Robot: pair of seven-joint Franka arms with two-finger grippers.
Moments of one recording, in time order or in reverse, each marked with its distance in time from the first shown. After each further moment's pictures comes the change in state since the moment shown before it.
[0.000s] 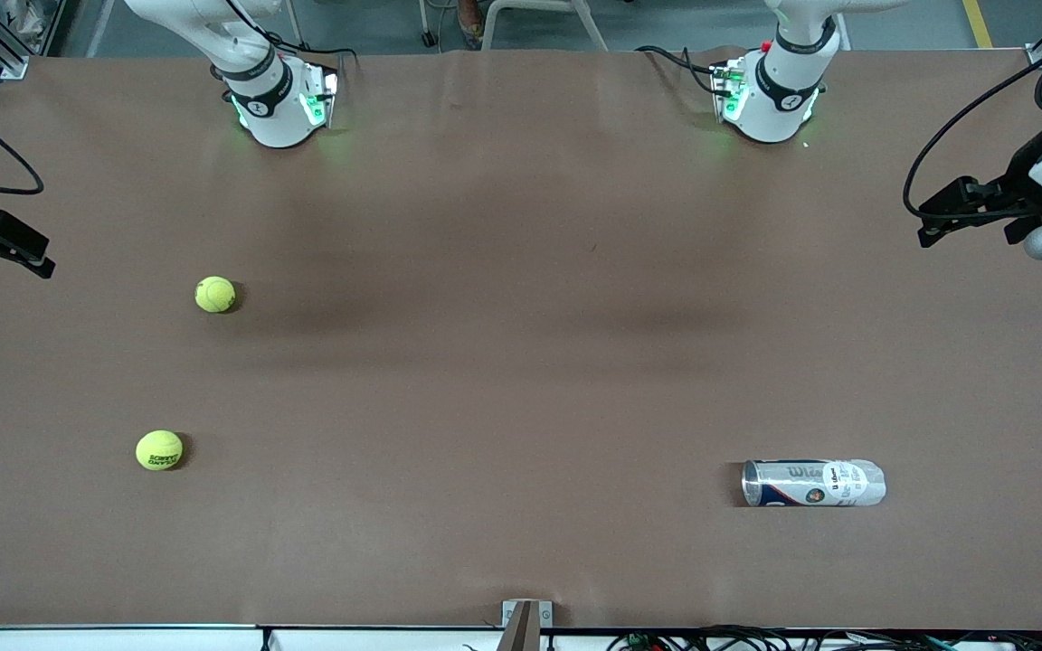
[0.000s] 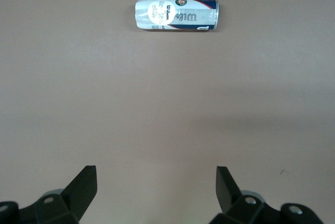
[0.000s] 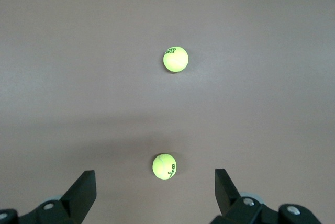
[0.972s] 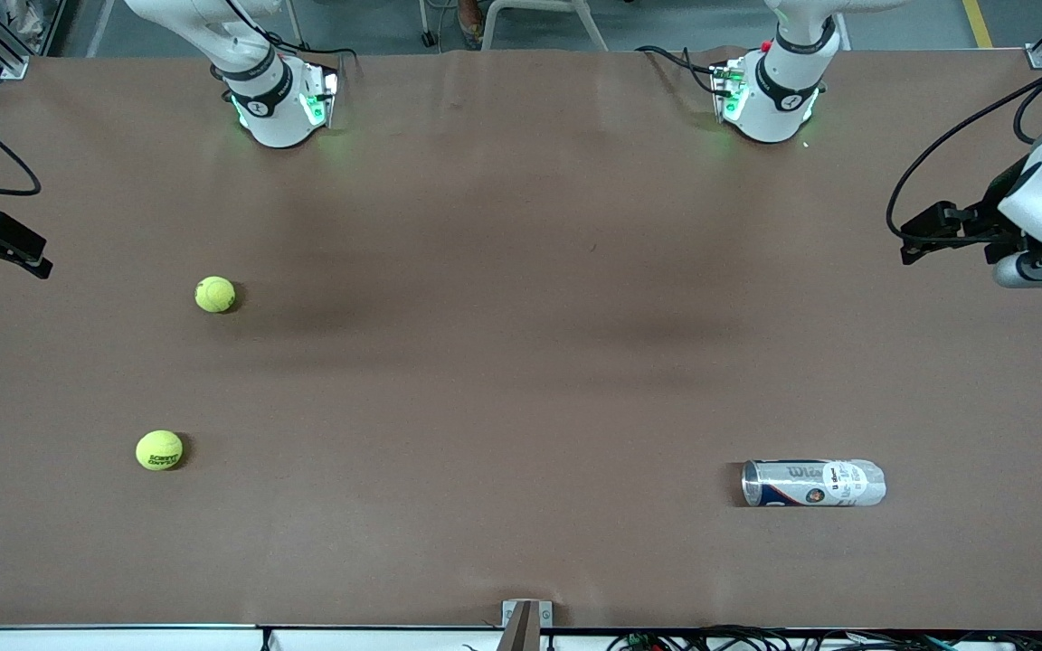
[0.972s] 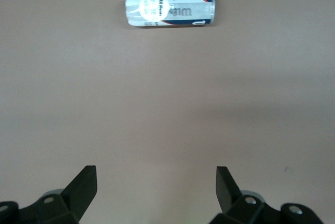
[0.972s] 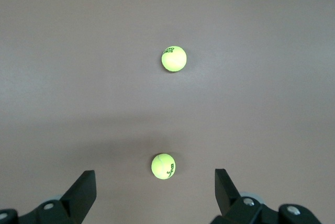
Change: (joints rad) left arm -0.006 0.058 -0.009 0.001 0.002 0.021 0.076; right arm -0.003 0.001 -0.002 0.000 -0.001 0.000 0.000
